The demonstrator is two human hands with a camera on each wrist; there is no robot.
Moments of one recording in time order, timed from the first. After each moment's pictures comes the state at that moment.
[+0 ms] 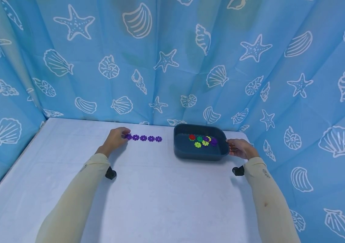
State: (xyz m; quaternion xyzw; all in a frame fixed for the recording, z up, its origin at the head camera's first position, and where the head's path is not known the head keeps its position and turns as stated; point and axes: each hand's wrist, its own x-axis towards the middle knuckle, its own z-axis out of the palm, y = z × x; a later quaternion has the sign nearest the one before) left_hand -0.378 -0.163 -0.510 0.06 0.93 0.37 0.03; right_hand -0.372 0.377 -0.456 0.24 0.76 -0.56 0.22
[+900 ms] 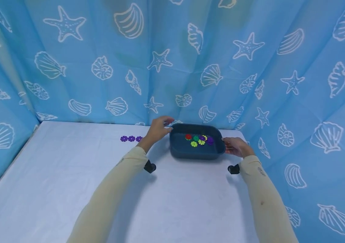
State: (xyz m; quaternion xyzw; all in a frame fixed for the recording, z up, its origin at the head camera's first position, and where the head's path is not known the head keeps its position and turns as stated) left_hand -0.393 0.009 -0.454 0.21 0.84 0.49 -0.05; right_hand -0.365 0.370 -0.451 0.24 0.77 -0.55 0.21
